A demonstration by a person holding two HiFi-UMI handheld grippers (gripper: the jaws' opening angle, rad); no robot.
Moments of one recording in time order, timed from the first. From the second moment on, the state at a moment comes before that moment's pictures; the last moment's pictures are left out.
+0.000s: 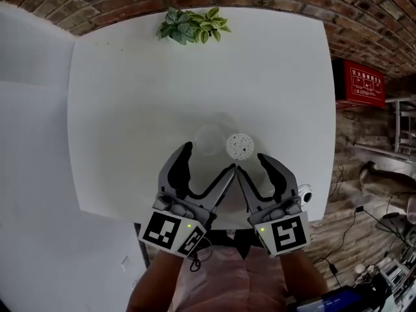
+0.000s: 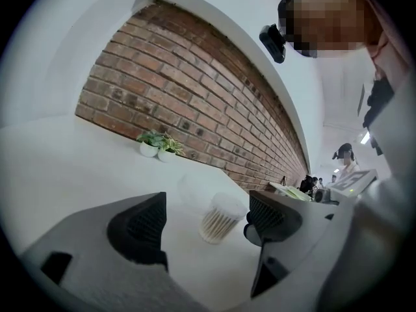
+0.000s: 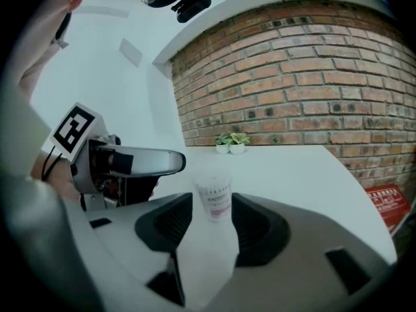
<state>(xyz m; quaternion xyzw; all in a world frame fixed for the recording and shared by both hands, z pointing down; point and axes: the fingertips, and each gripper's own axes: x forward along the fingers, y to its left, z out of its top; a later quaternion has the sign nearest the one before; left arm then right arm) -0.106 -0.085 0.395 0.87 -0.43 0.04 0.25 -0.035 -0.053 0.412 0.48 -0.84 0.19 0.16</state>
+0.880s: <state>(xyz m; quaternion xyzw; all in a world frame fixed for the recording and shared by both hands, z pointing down) -0.081 -0.092 0.359 0.89 -0.40 0.03 0.22 -0.013 -0.057 0.384 0.51 -0.83 0.17 0.14</state>
